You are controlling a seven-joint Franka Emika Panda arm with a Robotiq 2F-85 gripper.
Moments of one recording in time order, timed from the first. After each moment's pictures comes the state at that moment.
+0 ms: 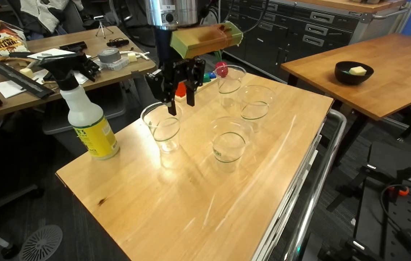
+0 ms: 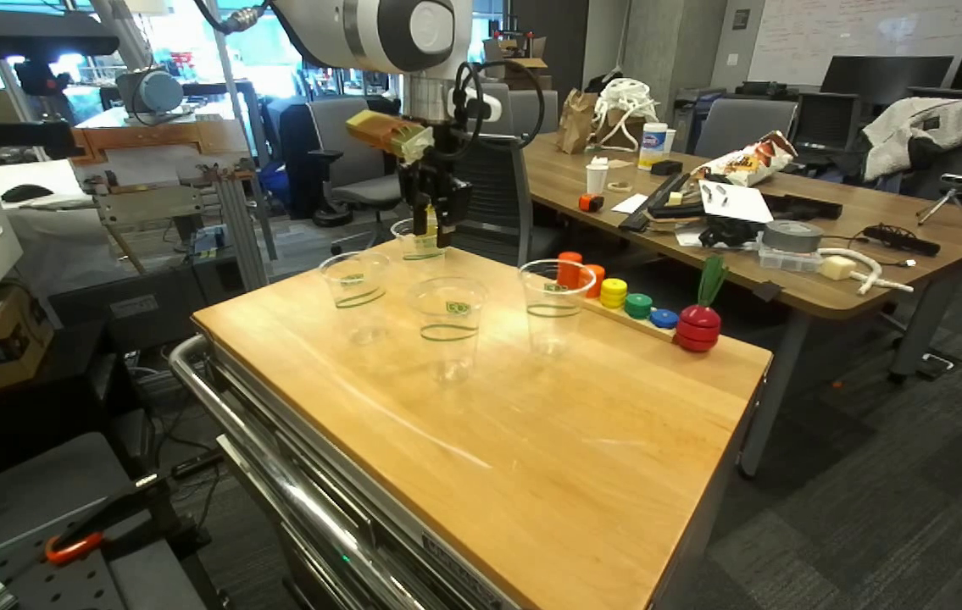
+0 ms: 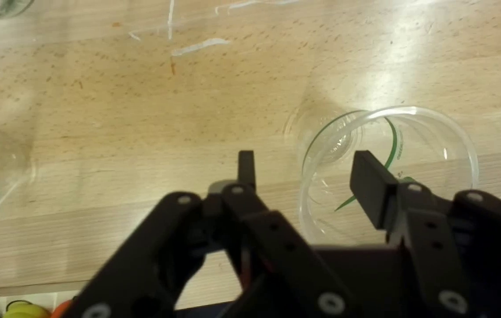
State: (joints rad) arm 0.11 0.44 0.10 -1.77 0.03 2.19 0.26
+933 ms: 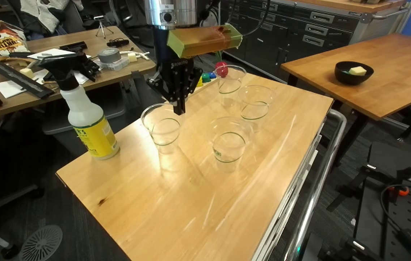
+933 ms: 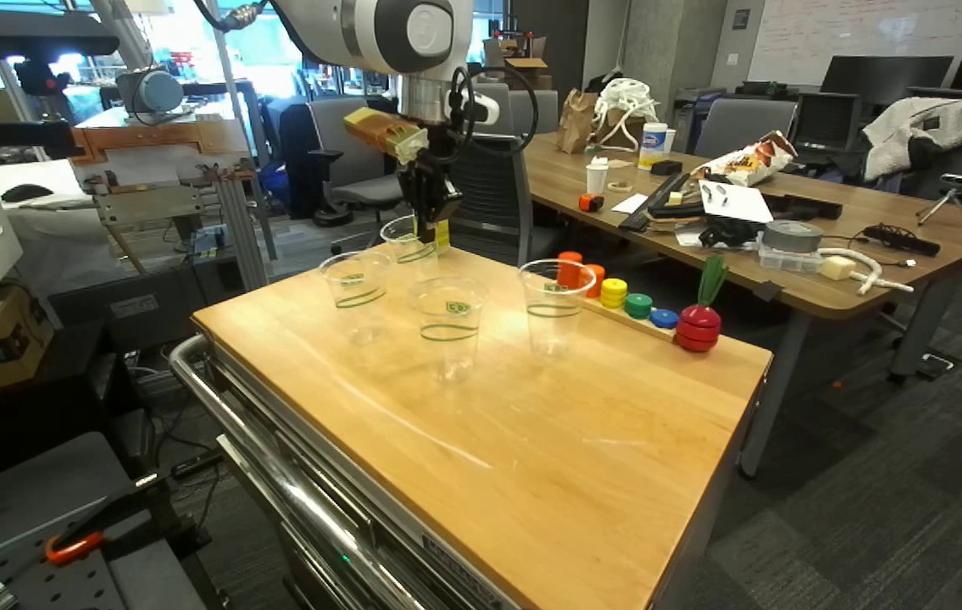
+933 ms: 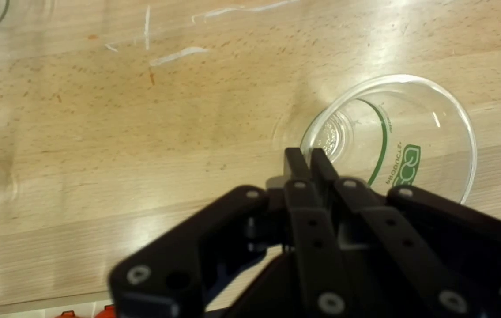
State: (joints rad) arm 0.11 0.43 0.10 -1.77 0.08 2.19 0.26
